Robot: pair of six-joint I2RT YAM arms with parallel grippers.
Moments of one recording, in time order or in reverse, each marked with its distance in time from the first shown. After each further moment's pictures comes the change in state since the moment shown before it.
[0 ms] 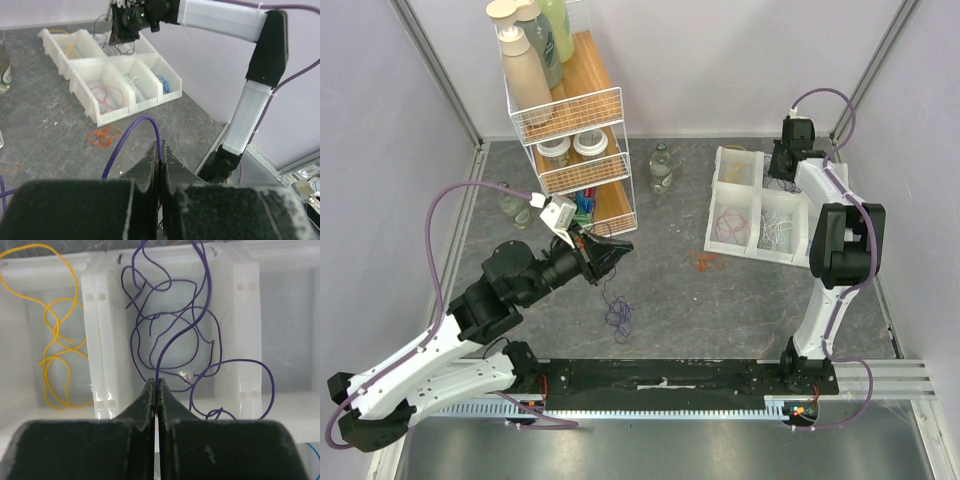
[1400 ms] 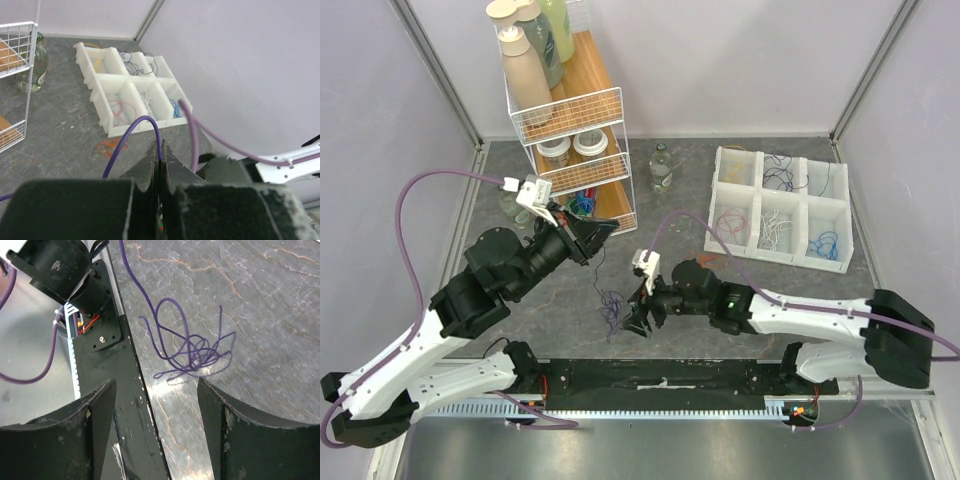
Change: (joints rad) left arm 0.000 0.061 0.200 -0.151 -0.190 -0.104; right arm 1.128 -0.743 -0.908 0.547 -0.460 0.075
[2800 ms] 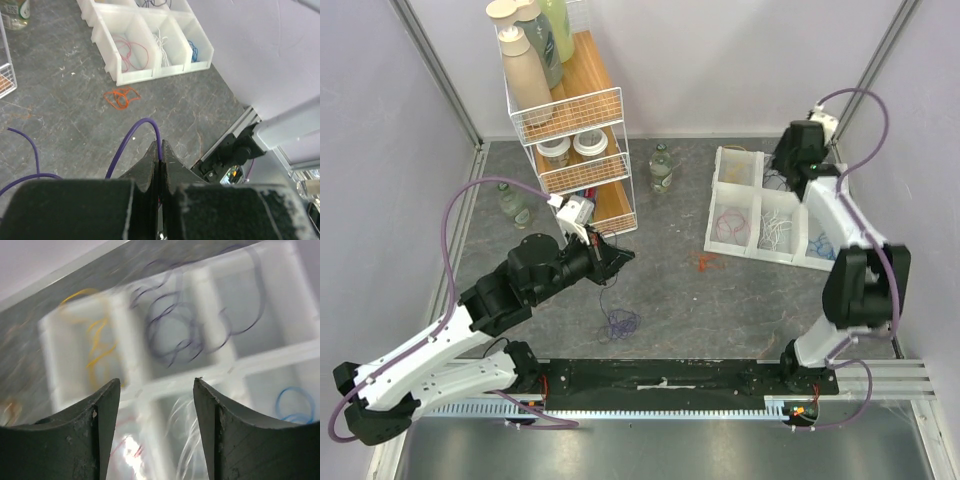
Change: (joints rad) left arm 0.000 0.036 -0.140 -0.028 0.110 0.008; right arm -1.004 0.315 0.624 -0.505 0.627 0.149
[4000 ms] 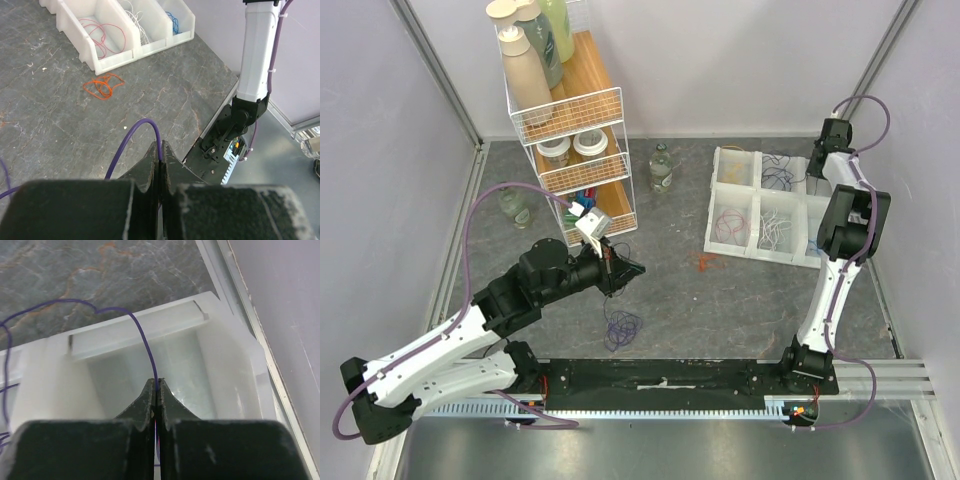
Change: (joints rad) left arm 0.001 -0.001 -0.114 0.108 0.177 0.104; right arm -0.359 0.812 0.649 -0.085 -0.100 -0.320
